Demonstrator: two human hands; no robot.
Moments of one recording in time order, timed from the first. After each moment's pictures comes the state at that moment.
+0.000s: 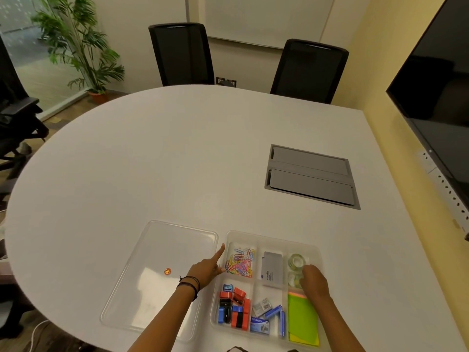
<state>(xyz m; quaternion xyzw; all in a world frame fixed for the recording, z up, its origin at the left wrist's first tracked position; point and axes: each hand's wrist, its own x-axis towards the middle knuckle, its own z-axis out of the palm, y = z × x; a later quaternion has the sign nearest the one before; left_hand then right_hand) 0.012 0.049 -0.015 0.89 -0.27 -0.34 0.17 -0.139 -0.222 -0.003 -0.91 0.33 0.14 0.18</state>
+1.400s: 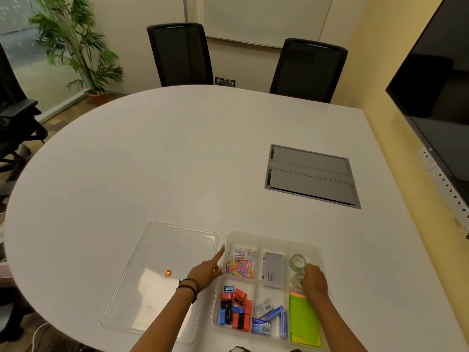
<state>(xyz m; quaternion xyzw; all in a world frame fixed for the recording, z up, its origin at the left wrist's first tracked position) 0.012 0.051 -0.014 0.88 -0.26 -0.36 0.20 -0.131 -0.215 0.002 -0.90 0.38 0.12 0.17</state>
